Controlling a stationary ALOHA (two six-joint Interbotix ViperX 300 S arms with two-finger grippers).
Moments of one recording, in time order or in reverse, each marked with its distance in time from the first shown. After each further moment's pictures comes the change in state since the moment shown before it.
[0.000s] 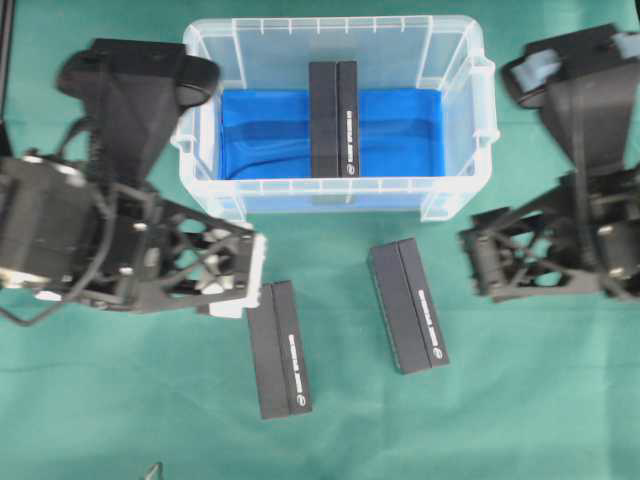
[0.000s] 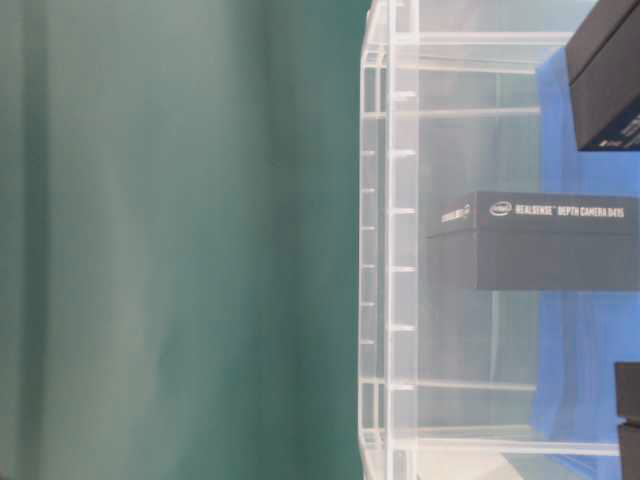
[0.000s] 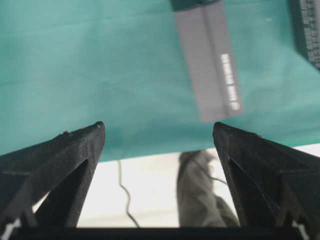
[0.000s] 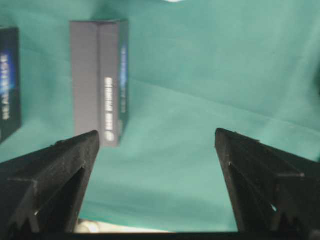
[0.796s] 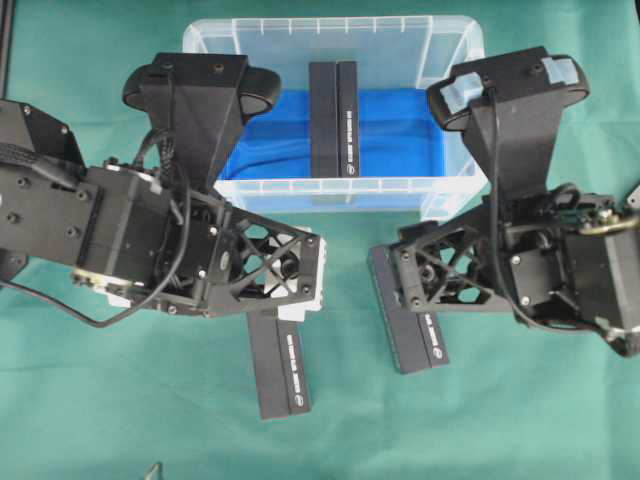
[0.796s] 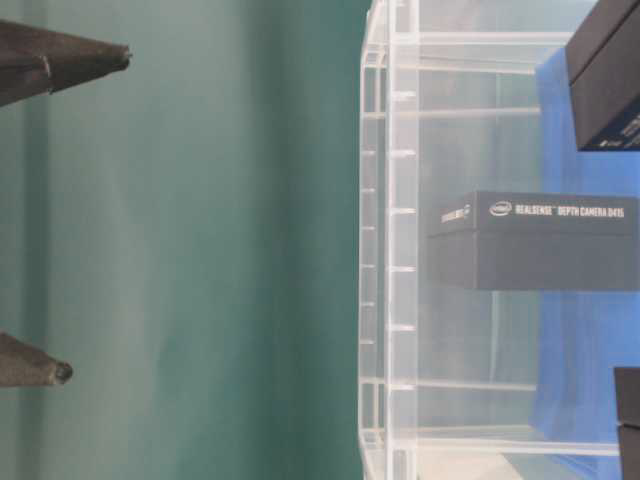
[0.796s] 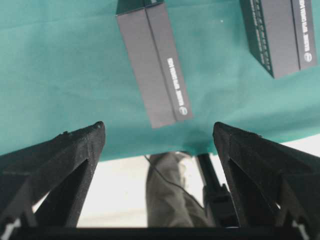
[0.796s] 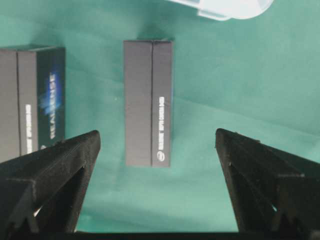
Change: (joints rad) left arm 0.025 0.123 -0.107 0.000 -0.094 0.006; right arm 0.002 0.173 -0.158 -0.060 -0.057 0.021
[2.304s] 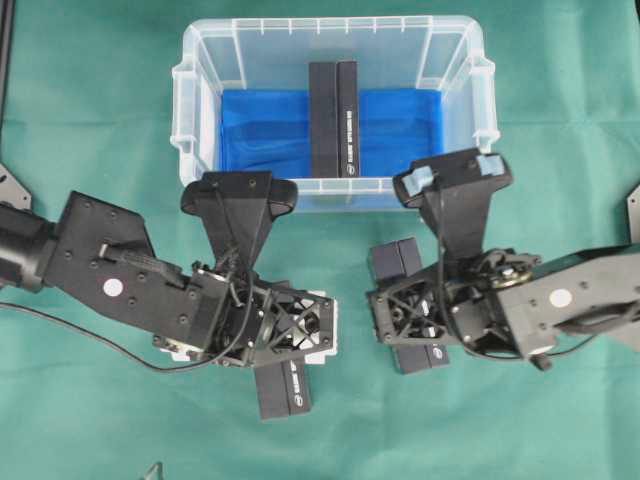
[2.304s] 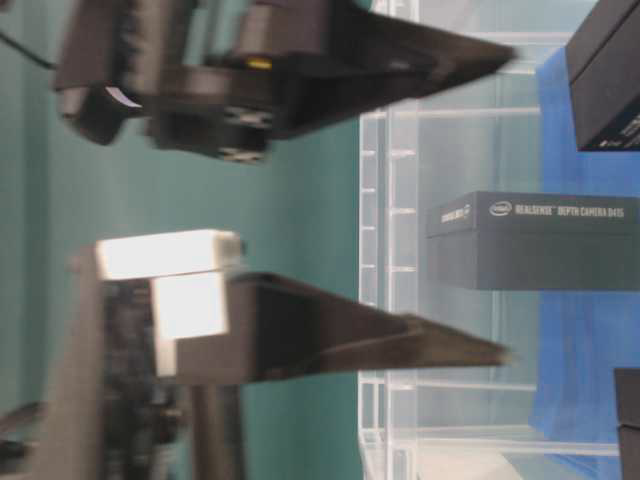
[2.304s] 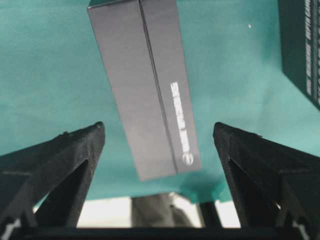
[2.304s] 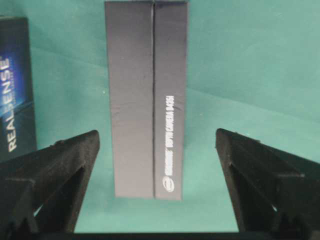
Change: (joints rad) left arm -0.055 0.048 0.368 -0.038 -0.428 -0.133; right arm 0.018 0.040 0.356 0.069 -0.402 0.130
